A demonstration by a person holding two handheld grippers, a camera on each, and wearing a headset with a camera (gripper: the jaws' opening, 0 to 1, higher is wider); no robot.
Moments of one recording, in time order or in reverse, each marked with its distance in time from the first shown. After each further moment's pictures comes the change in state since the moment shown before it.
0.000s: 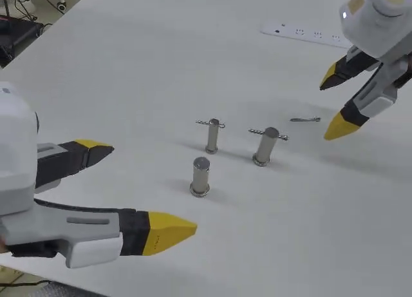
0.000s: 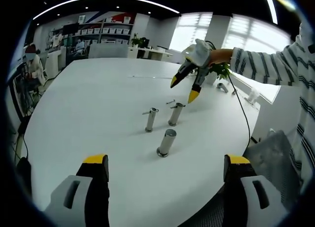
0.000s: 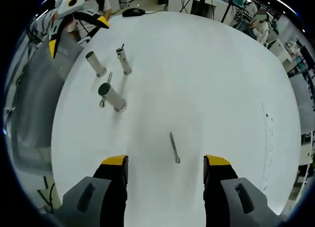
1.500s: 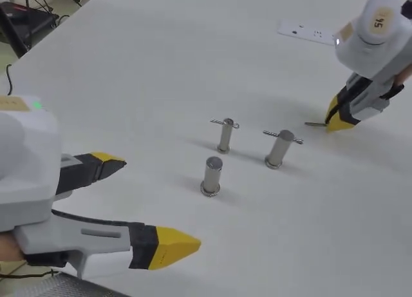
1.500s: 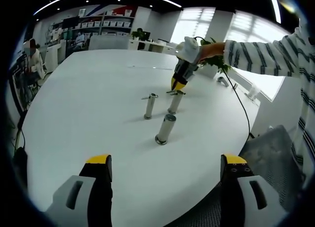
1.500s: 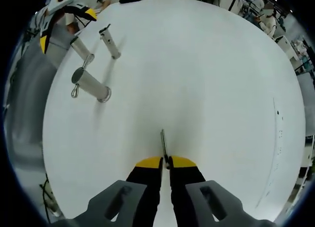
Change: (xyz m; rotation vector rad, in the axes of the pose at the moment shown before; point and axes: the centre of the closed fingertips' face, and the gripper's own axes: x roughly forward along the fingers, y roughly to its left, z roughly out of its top) left arm 0.002 -0.005 -0.023 -0.024 0.061 -0.003; right arm 0.029 -0.008 -0.013 -0.016 0.085 0.024
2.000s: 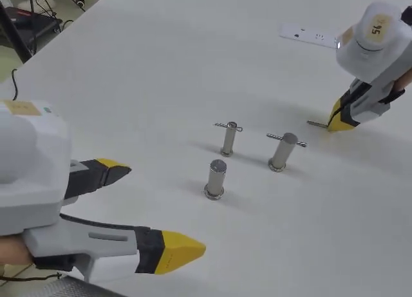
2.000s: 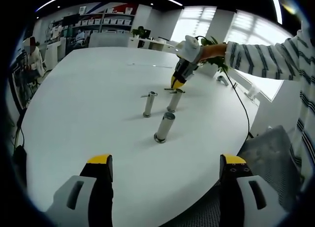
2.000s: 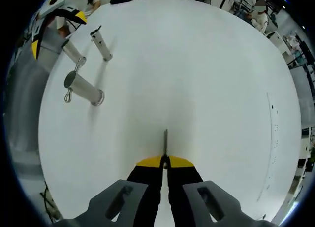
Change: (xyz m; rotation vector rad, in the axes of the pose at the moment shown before) left arm -0.001 0.000 -0.002 -0.012 0.018 -0.006; right arm 0.001 -0.008 -0.002 0.050 0.000 -0.060
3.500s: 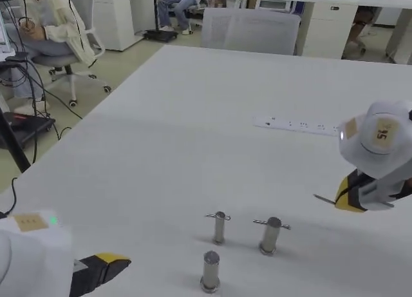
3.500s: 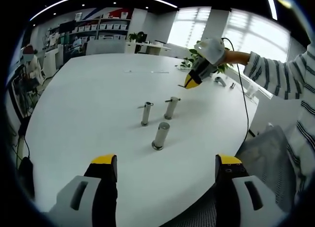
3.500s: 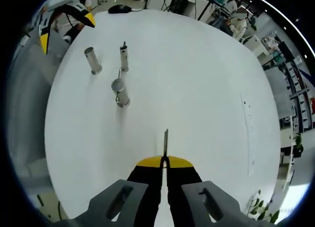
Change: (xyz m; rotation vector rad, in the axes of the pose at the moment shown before) left arm -0.009 -0.006 0.019 0.055 -0.022 -0.003; right arm -0.068 0.044 -0.005 0.054 -0.051 -0.213
